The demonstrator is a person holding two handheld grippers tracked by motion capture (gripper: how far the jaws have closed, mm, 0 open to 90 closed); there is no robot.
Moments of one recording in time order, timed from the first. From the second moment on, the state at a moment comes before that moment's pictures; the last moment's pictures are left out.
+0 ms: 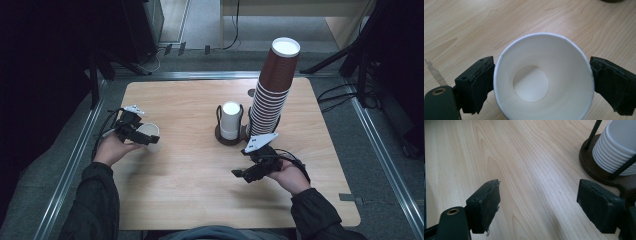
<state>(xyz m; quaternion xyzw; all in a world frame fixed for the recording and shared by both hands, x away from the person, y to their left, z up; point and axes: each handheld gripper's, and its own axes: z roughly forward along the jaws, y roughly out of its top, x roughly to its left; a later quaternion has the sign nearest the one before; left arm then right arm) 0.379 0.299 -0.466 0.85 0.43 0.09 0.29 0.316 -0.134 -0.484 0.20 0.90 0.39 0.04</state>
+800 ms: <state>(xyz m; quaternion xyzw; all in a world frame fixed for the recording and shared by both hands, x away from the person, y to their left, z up) 0.357 0.261 -0.425 0.86 0.38 0.05 0.33 0.318 -0.142 -0.471 0.20 0.89 0.41 0.03</state>
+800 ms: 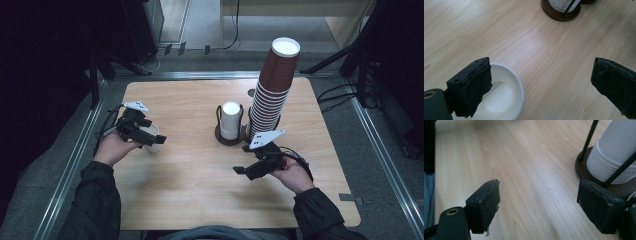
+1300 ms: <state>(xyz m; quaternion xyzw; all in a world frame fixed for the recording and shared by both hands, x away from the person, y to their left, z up) 0.348 0.221 -0.426 0.87 0.34 0.04 0.34 0.319 -0.151 -0.452 0.22 0.88 0.41 0.03</state>
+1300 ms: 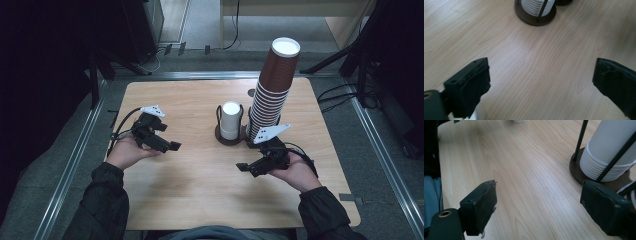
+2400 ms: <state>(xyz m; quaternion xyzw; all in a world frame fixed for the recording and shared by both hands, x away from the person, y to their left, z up) 0.333 0.186 -0.449 0.88 0.30 0.01 0.36 0.330 -0.179 -0.413 0.25 0.87 0.43 0.04</state>
